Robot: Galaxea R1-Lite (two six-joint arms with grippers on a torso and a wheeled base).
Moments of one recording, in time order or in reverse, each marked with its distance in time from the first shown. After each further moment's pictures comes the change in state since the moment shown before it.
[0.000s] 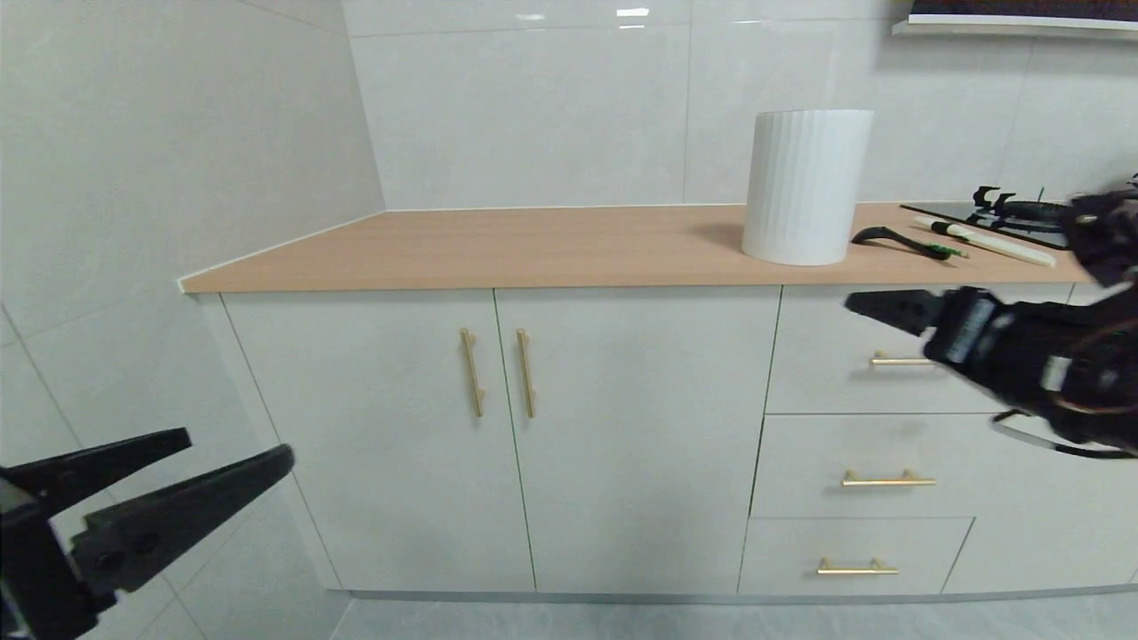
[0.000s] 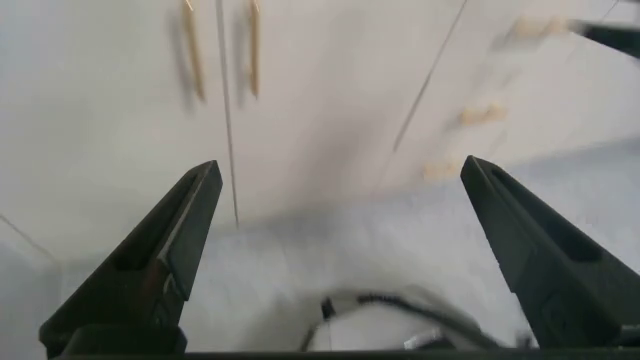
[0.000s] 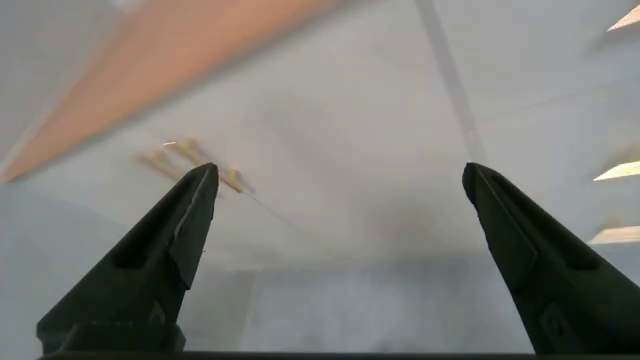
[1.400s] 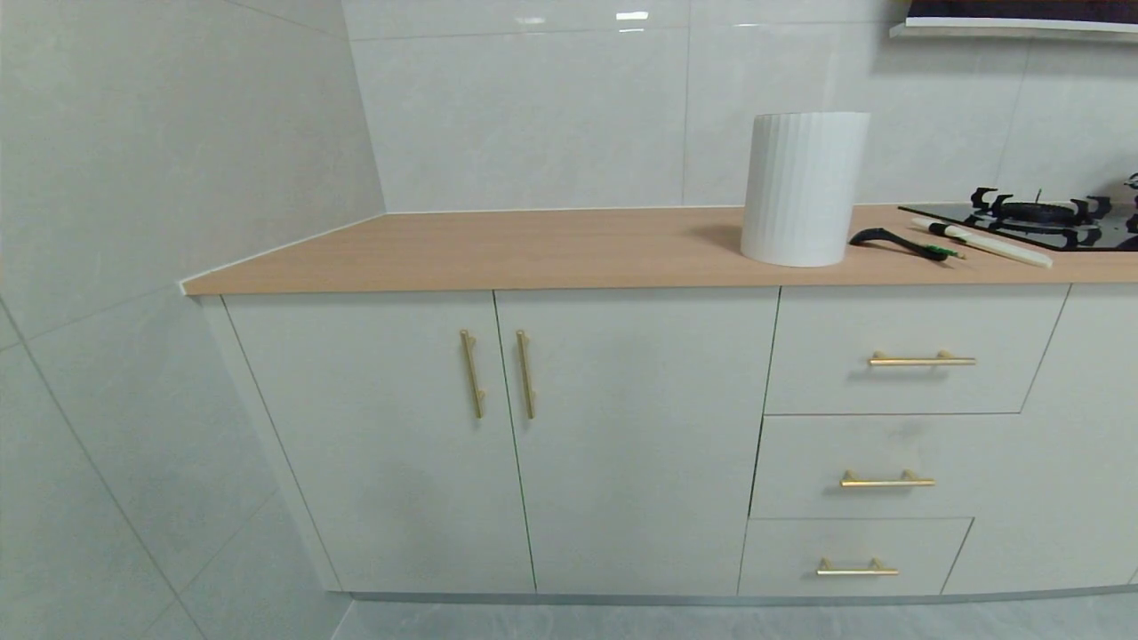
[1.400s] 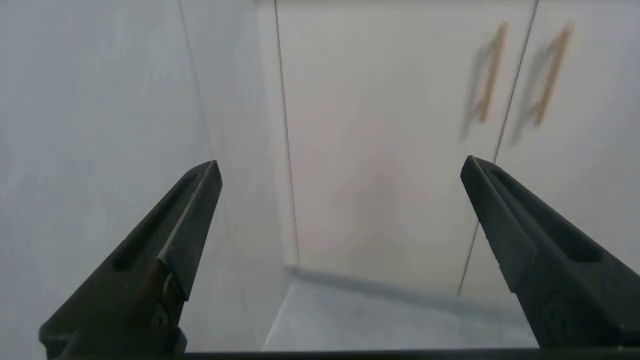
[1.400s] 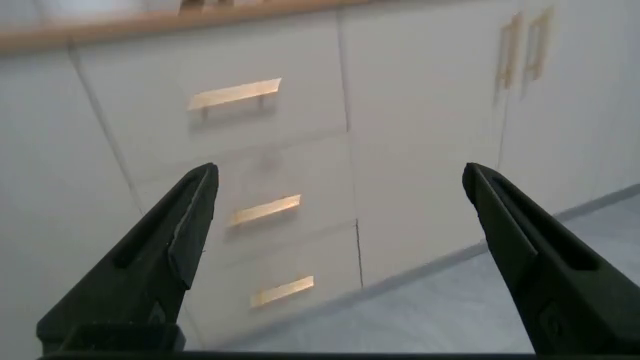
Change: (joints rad) left arm 0.541 -0.856 0.639 -0.047 0.081 0.300; right arm -0.469 -1.308 0.747 0.283 -0.096 -0.578
